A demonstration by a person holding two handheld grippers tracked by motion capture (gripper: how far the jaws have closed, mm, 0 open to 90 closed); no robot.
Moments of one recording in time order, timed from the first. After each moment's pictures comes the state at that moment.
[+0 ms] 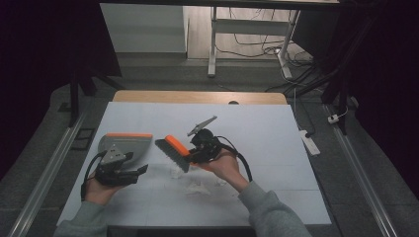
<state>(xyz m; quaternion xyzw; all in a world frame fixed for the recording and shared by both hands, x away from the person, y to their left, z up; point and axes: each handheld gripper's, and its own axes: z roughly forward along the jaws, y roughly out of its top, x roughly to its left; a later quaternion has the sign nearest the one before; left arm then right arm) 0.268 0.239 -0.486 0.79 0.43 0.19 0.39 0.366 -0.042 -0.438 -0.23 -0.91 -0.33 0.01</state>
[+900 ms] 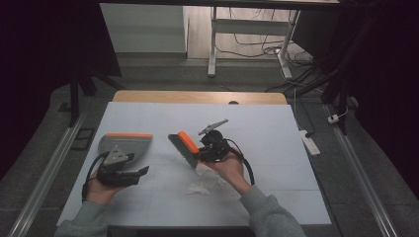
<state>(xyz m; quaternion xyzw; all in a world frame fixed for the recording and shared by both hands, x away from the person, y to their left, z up) 0.269 0.237 -0.490 0.80 0.42 0.19 0.38 0.375 -0.077 -0.447 -0.29 -0.89 -0.35 -0.03</state>
